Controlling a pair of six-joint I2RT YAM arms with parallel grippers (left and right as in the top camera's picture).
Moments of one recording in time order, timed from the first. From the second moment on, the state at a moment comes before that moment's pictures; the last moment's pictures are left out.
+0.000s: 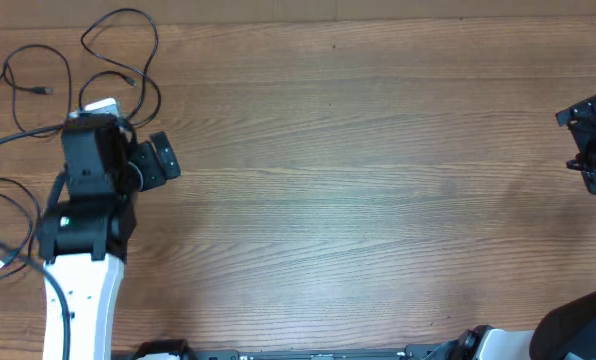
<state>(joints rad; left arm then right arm) 0.05 1.14 1.12 -0.77 -0.15 -0.23 -0.54 1.55 1.40 -0.89 -0.18 0.62</state>
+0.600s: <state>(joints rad) 0.05 0.65 1.02 -0.90 0.03 -0.22 -0.54 1.55 1.40 -0.89 -0.18 0.62</state>
